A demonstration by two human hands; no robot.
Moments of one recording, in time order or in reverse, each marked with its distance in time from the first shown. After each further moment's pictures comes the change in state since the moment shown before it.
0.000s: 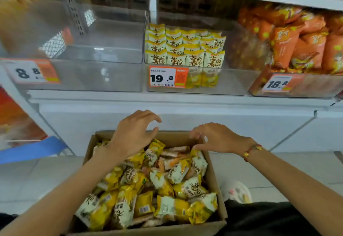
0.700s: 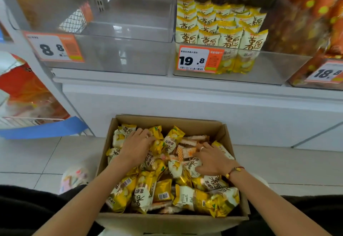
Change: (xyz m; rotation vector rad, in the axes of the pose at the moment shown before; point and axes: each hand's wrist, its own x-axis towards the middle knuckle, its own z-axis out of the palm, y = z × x) left_hand -0.068 -0.084 0.086 0.215 -0.403 -0.176; right_hand 0.042 -0.027 0.132 -0.300 -0.268 0.027
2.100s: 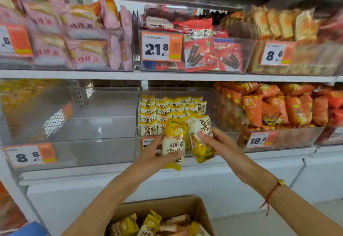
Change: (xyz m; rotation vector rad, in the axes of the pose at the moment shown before) left_hand 0.043 0.123 -0.230 -1.204 0.051 0.096; right_hand -0.125 0.067 -0.207 1.398 0.857 -0.011
